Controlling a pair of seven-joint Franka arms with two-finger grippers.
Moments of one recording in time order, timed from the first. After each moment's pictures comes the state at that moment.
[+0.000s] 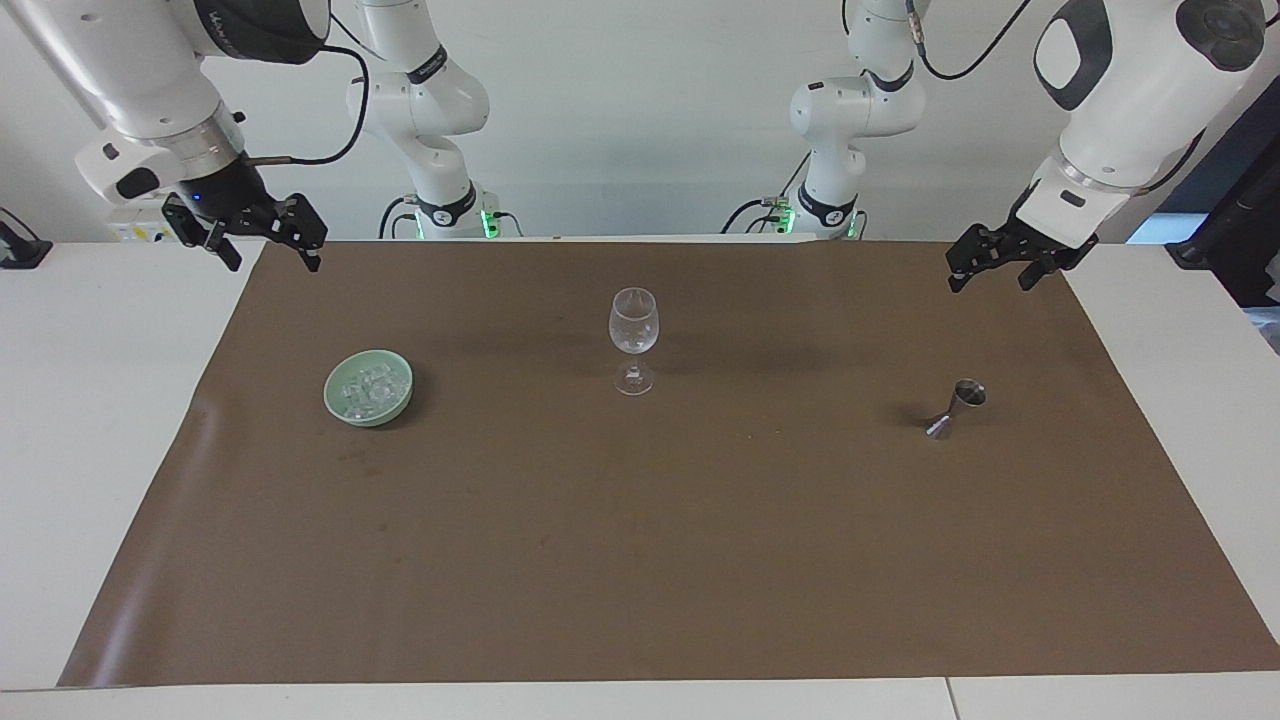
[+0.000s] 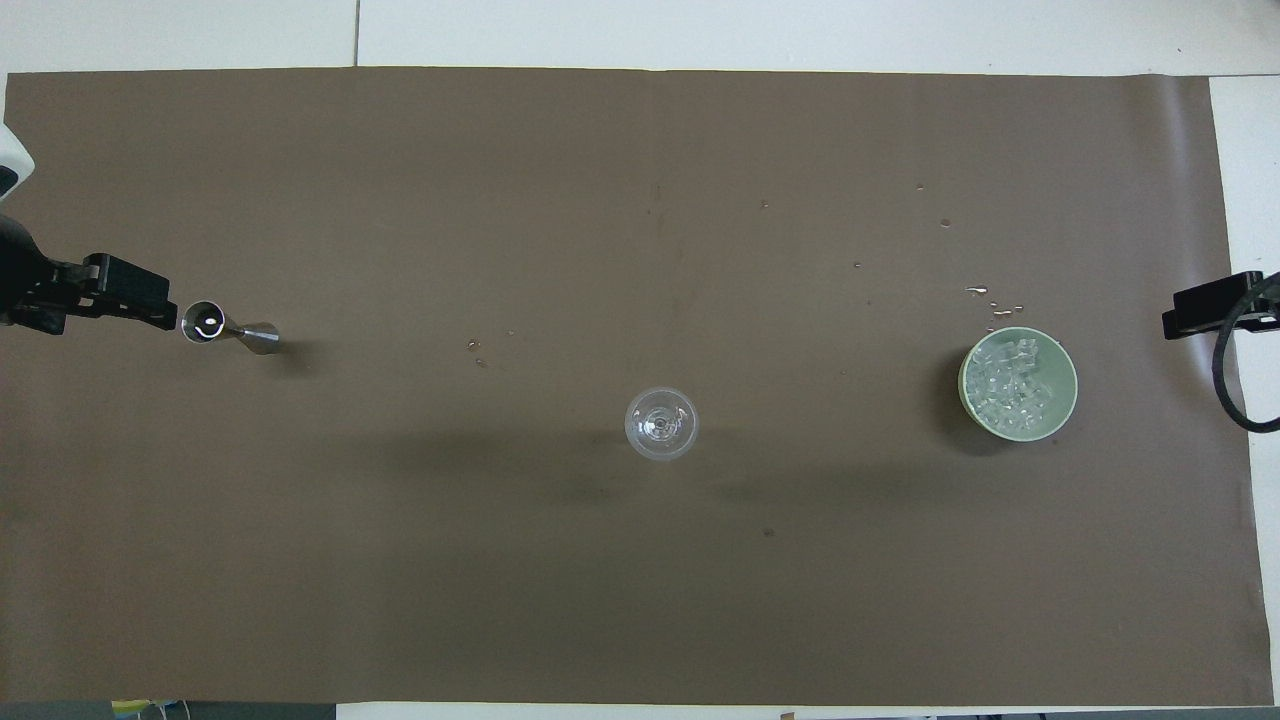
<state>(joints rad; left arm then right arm) 0.00 0.02 -0.06 -1.59 -0.02 1.52 -0.02 0.00 -0.06 -0.08 -1.65 -0.03 1.54 -0.05</state>
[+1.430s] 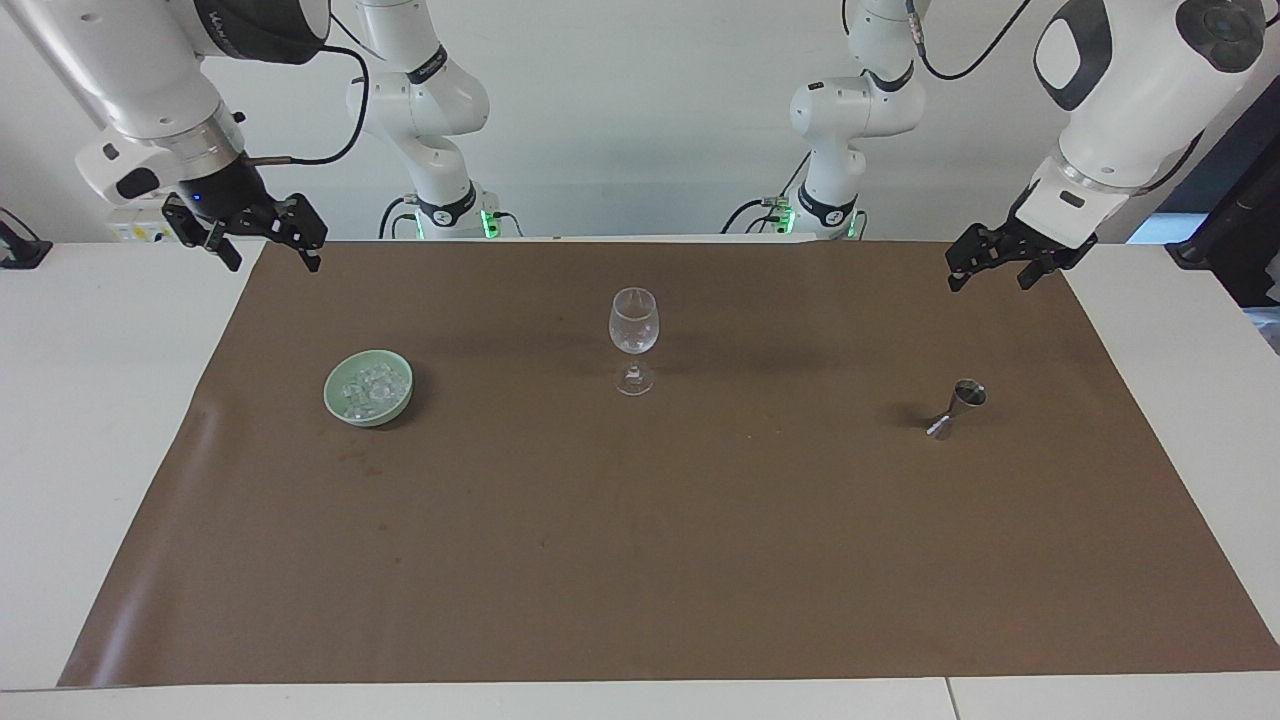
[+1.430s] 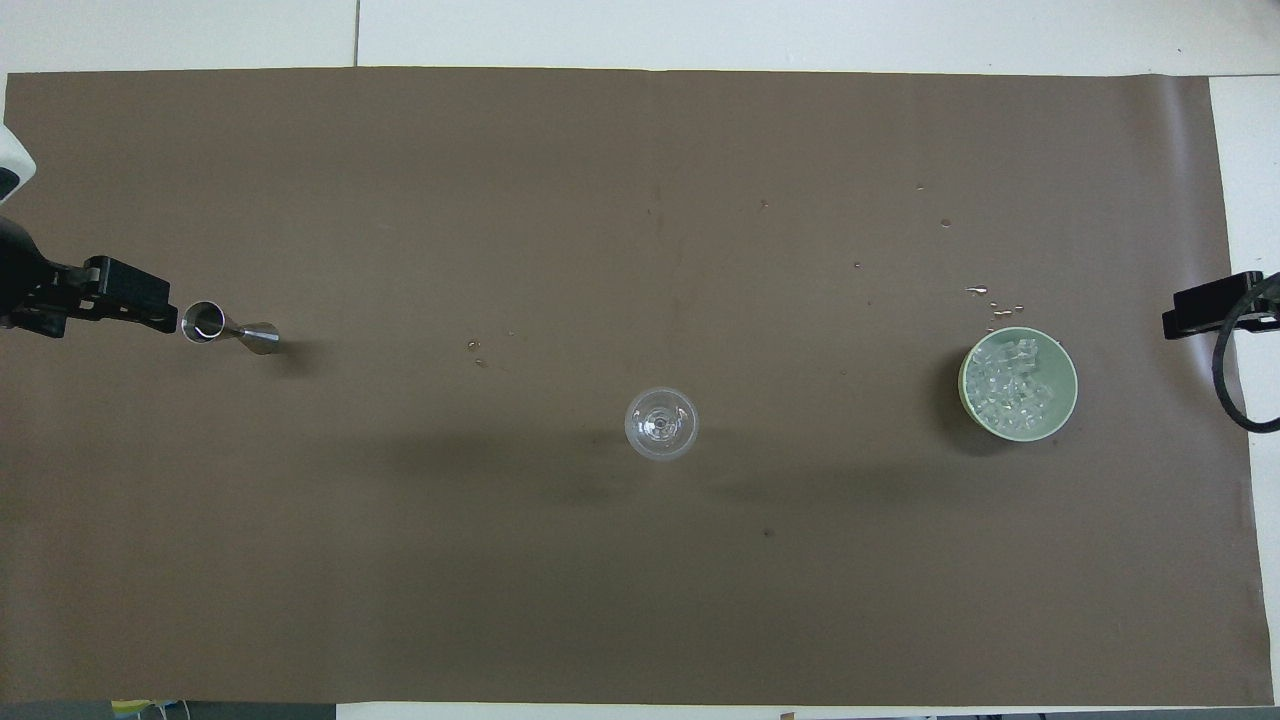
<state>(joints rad) 0.00 0.02 -0.06 -1.59 -0.02 1.51 -0.02 0.00 -0.06 -0.08 -1.65 -0.03 1.54 -0.05</state>
